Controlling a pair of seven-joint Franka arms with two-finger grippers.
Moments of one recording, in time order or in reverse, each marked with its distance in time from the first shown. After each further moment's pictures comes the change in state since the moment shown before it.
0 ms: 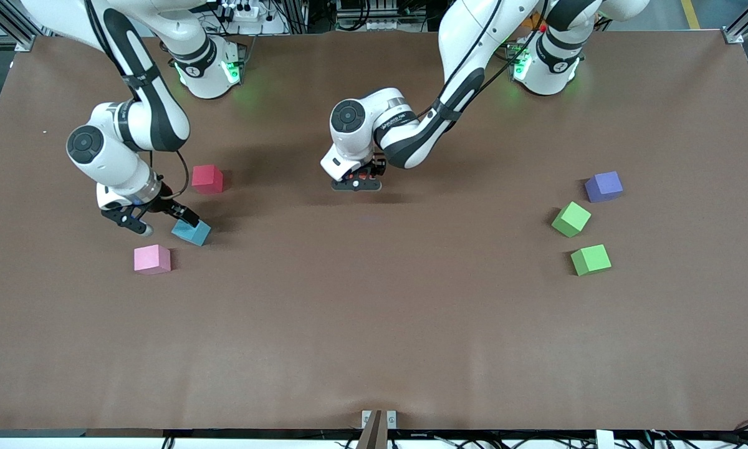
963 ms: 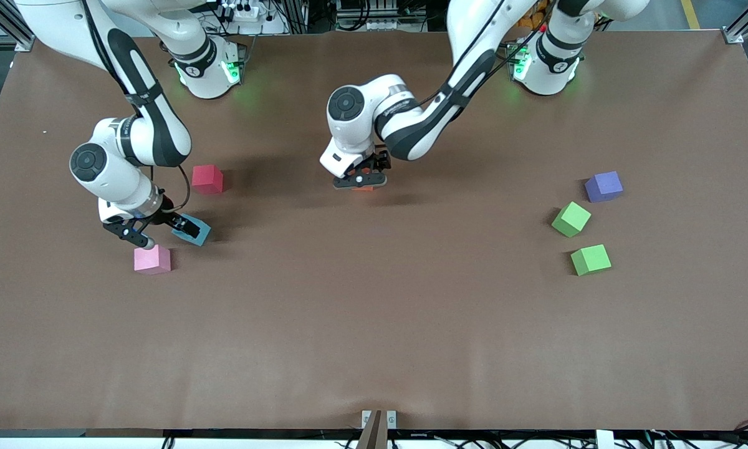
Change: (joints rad) left arm 0.032 -0.127 0.013 0.019 0.000 -0.109 -0.109; right arm 0.018 0.081 -0.015 0.061 0.005 -0.006 0.023
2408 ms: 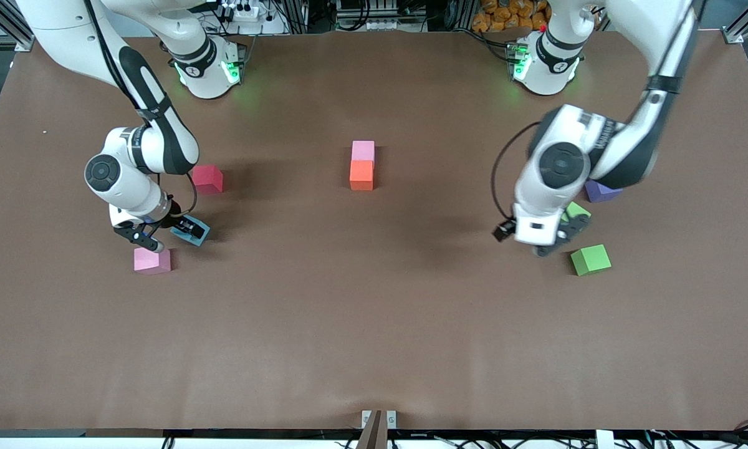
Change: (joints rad) left arm 0.643 -0.327 0.006 -0.306 0.058 -0.087 0.106; right arm 0.021 0.080 -0.019 0.010 0.002 0.036 0.002
